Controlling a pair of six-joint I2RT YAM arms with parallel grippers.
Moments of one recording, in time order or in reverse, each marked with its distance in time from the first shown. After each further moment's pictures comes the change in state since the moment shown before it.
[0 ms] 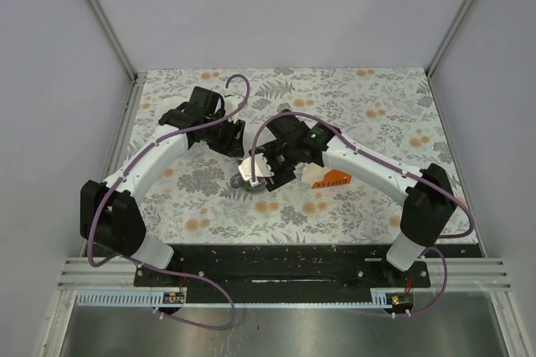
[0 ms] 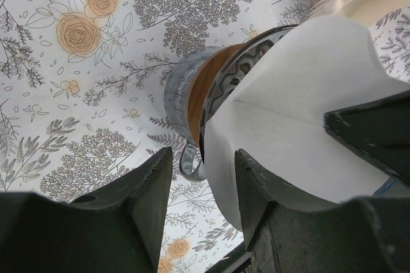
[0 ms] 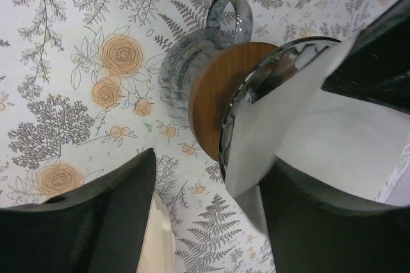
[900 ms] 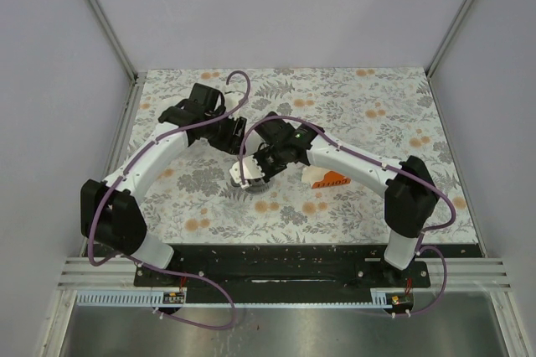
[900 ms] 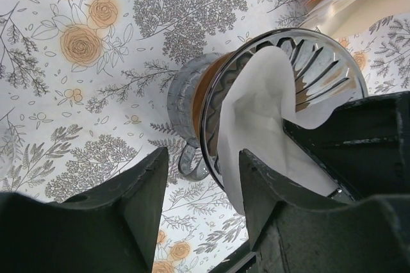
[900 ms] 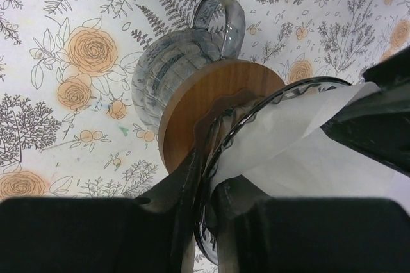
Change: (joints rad) left arm 0.000 0.011 0.024 -0.005 0.006 0.006; right arm 0.030 0.133 0.065 0.020 0.080 -0.043
